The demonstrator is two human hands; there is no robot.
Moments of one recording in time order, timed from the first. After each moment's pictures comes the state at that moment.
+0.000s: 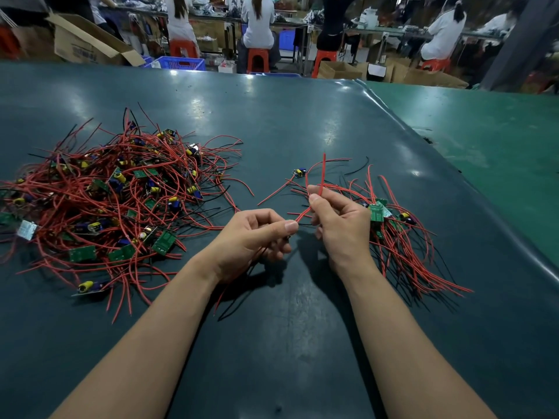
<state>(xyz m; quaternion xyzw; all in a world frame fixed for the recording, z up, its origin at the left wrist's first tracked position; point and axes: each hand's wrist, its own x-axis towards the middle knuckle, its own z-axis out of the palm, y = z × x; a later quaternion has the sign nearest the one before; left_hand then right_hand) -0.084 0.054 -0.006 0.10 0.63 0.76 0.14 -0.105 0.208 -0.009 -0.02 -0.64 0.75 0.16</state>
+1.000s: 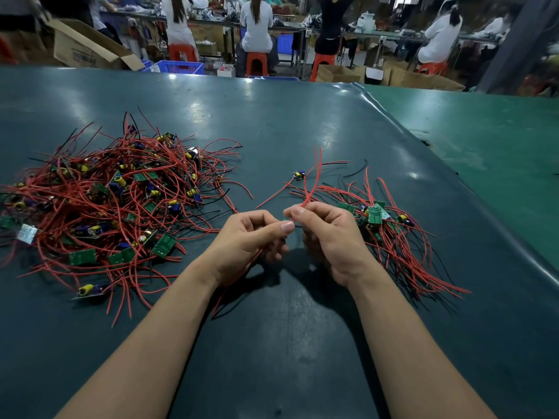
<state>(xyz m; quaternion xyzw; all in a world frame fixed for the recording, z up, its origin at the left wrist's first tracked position) -0.081 0.052 -0.008 0.11 0.61 0.78 0.10 -0.087 0.212 0.002 0.06 -0.63 0.77 -0.03</state>
